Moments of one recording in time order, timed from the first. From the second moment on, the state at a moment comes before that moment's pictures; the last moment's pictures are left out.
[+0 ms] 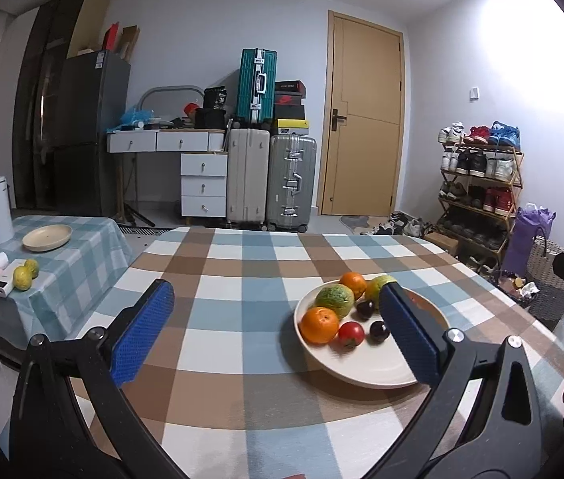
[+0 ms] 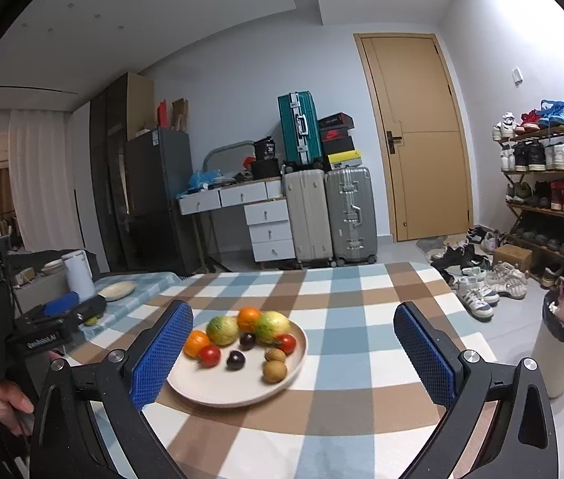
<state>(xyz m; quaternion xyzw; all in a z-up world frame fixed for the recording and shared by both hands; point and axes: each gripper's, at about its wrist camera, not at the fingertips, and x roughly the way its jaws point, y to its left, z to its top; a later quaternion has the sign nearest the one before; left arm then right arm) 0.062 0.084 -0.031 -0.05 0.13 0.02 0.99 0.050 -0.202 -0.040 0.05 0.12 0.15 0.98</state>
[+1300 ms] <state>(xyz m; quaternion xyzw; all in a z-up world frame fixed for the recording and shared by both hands) 0.080 0.072 -0.050 -0.02 0.16 0.03 0.99 0.063 -0.179 -0.064 -0.03 0.15 0.12 0.98</state>
